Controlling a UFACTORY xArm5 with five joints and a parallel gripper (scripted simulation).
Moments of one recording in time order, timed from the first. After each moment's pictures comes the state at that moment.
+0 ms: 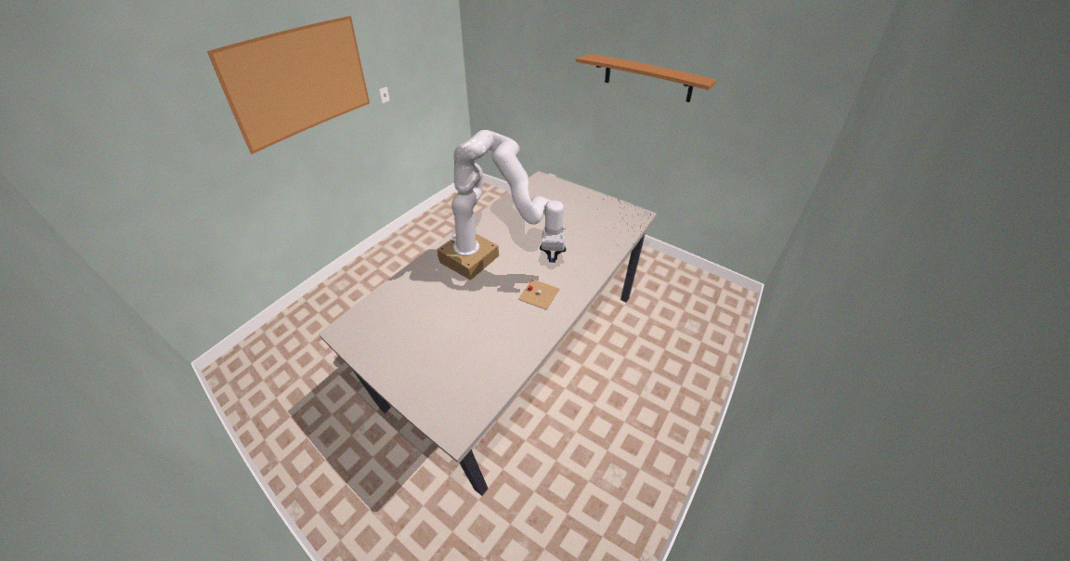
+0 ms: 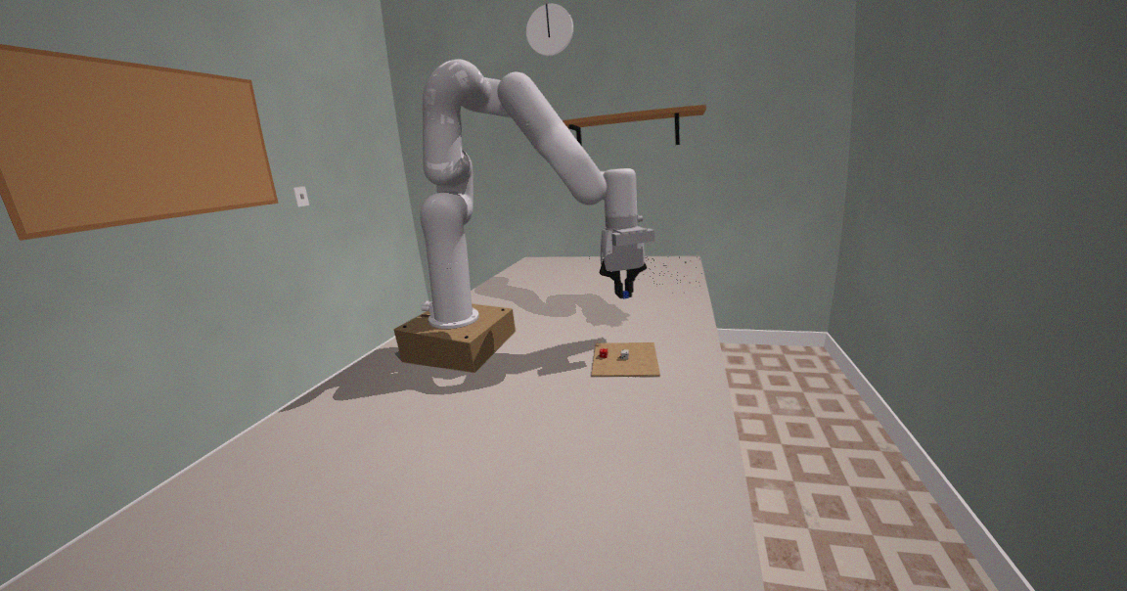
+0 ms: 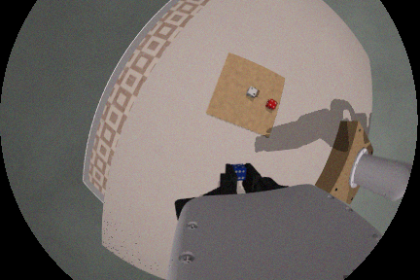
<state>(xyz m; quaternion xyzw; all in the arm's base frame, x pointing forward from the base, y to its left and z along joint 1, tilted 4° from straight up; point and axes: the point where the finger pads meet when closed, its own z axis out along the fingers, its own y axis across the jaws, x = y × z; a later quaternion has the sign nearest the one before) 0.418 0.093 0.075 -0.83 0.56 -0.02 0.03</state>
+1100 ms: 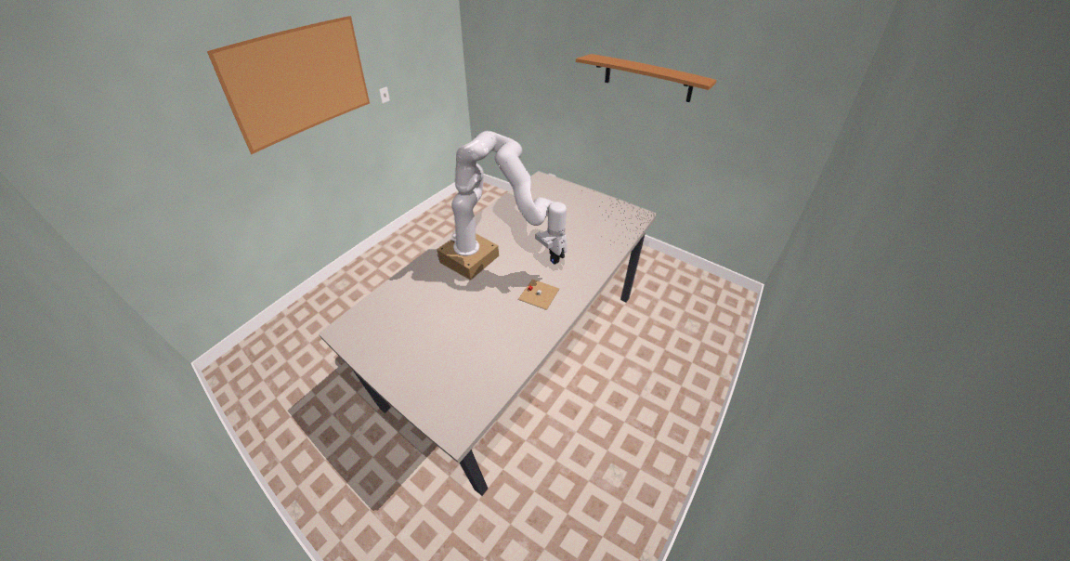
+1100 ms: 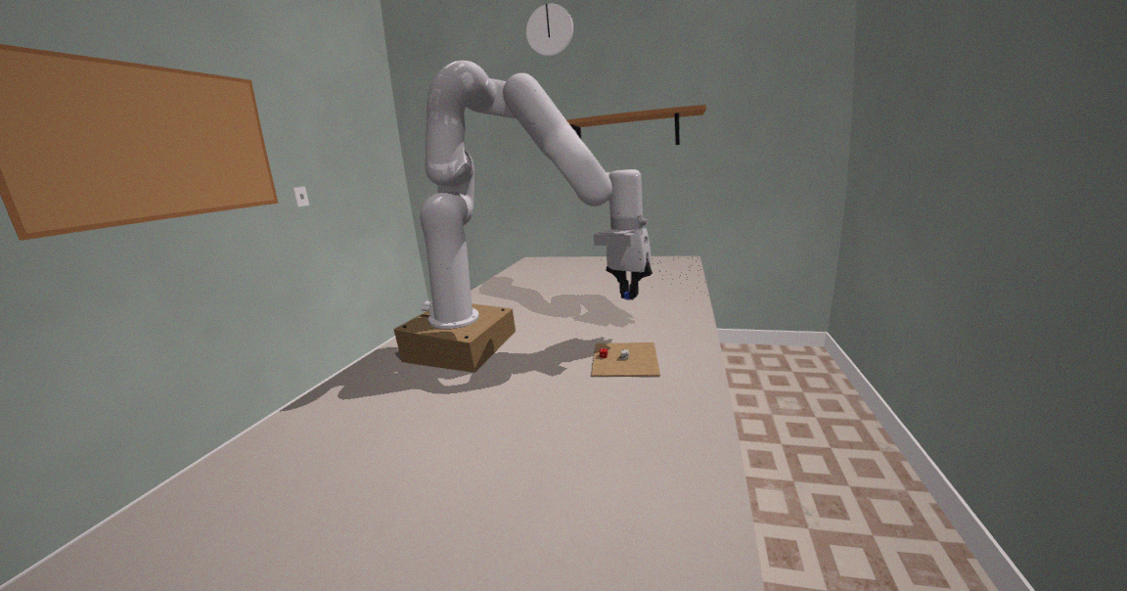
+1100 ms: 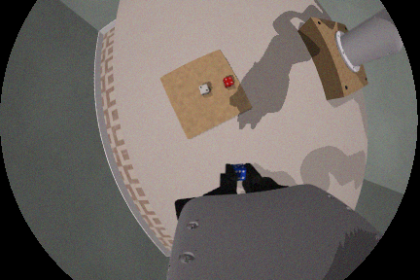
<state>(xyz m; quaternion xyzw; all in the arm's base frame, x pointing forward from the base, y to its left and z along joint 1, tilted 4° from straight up) 0.430 0.093 0.073 -0.54 0.84 -0.01 0.03</state>
